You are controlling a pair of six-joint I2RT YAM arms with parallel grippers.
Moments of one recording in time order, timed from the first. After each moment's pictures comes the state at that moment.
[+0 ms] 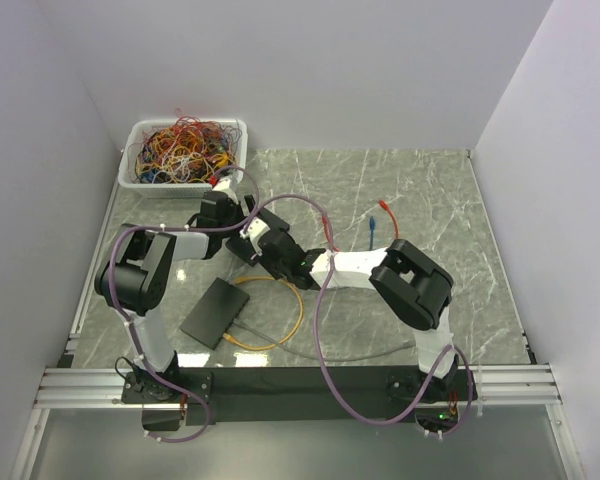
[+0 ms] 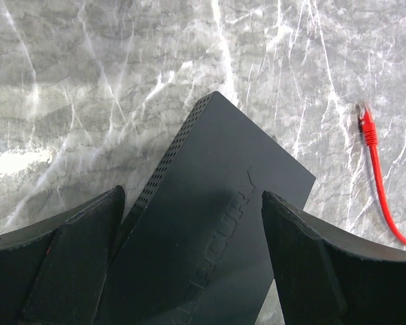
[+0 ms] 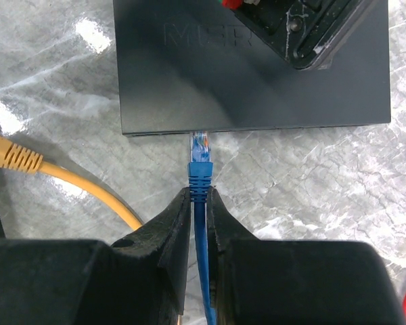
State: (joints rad) left arm -0.29 1.85 0.89 0.39 0.16 -0.49; right arm 0.95 1.97 1.18 0.09 0.23 -0.06
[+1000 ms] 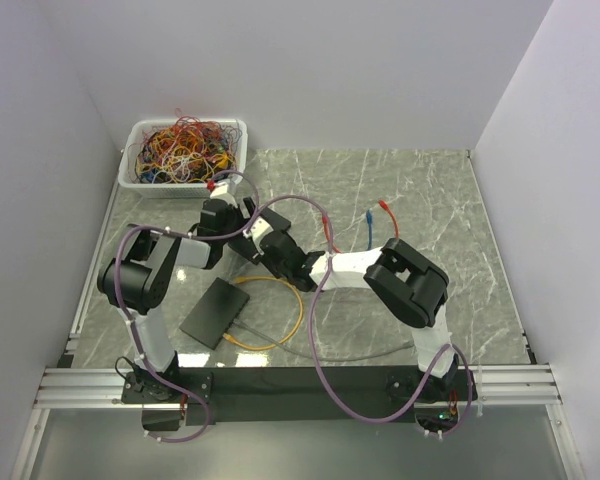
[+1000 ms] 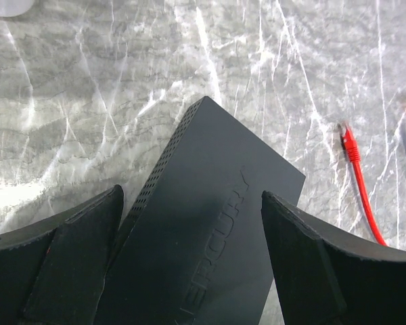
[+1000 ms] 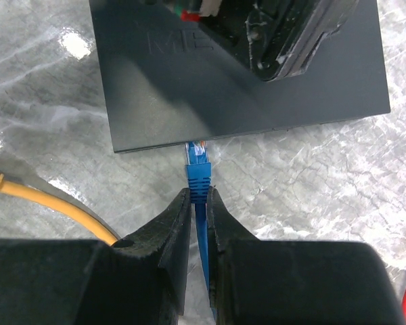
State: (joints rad) left arm -0.31 1.87 0.80 0.61 0.13 -0.53; right arm 0.95 2.00 1.16 0.18 0.28 -0.05
